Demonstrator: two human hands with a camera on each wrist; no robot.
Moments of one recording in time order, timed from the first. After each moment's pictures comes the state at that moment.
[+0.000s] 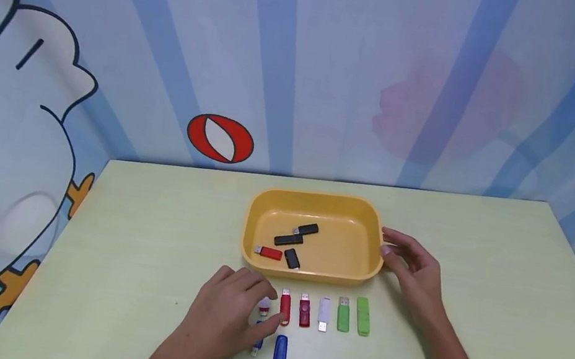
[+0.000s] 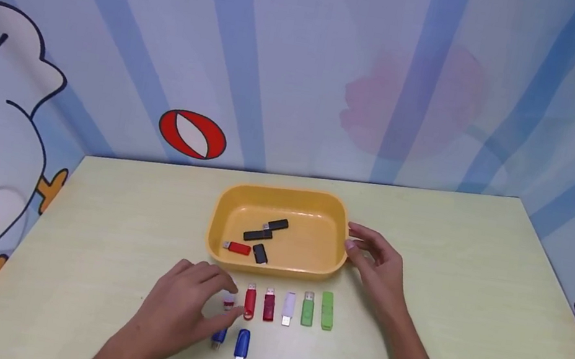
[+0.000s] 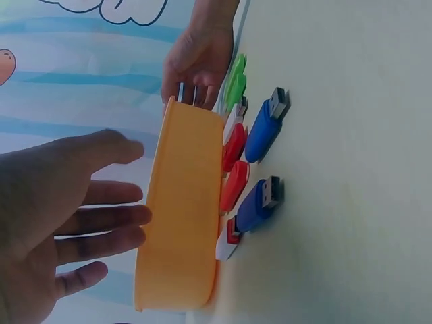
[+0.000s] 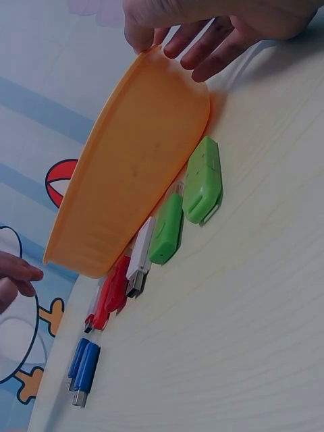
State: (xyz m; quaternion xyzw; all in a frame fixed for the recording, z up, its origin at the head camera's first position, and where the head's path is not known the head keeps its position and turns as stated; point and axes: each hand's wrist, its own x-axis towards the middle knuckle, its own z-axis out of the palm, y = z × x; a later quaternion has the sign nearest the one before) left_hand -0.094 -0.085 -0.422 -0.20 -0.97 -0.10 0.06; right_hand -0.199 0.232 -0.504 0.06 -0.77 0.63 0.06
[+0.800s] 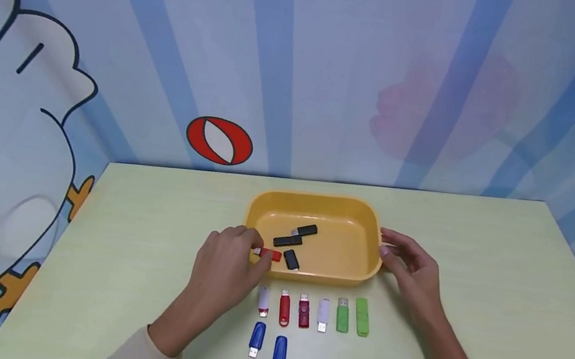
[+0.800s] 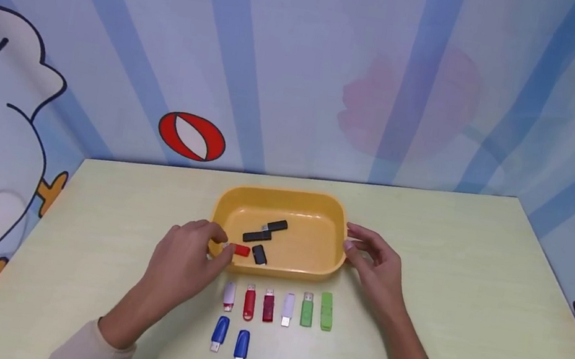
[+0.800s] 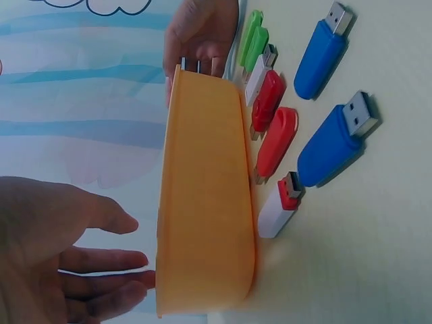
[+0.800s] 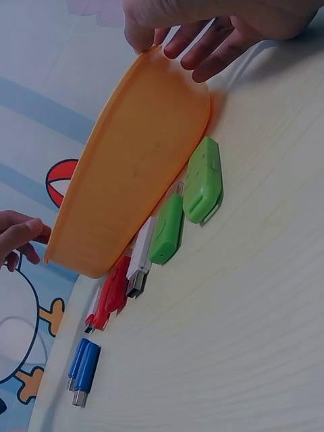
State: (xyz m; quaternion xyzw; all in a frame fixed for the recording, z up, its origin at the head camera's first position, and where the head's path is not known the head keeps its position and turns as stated) left_hand -0.147 -0.082 -0.407 -0.04 -0.98 -0.16 0.09; right_hand -0.199 0.231 -0.506 0.07 -0.76 0.64 0.07
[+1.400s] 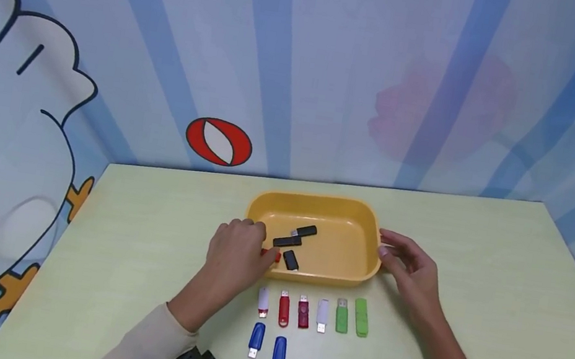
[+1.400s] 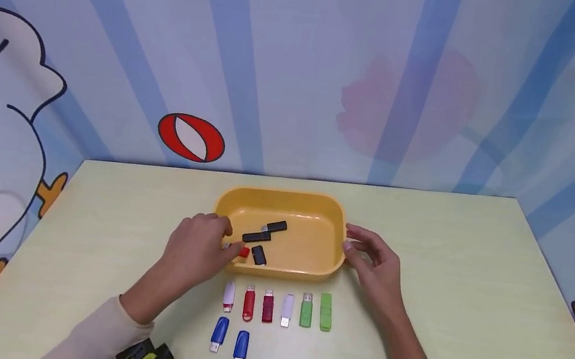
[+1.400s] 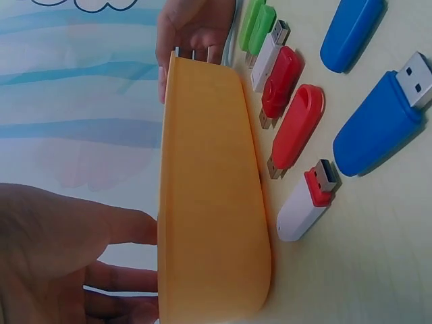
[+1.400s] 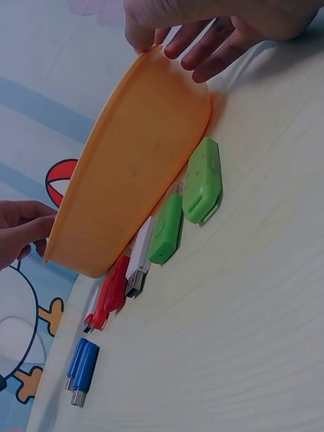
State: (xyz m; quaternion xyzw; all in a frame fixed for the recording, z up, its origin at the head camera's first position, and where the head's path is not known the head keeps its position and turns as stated) left_hand -0.172 -0.071 -0.404 -0.03 -0.99 -0.11 0.02; right_hand -0.200 0.232 -0.506 0.07 -0.76 0.65 0.07
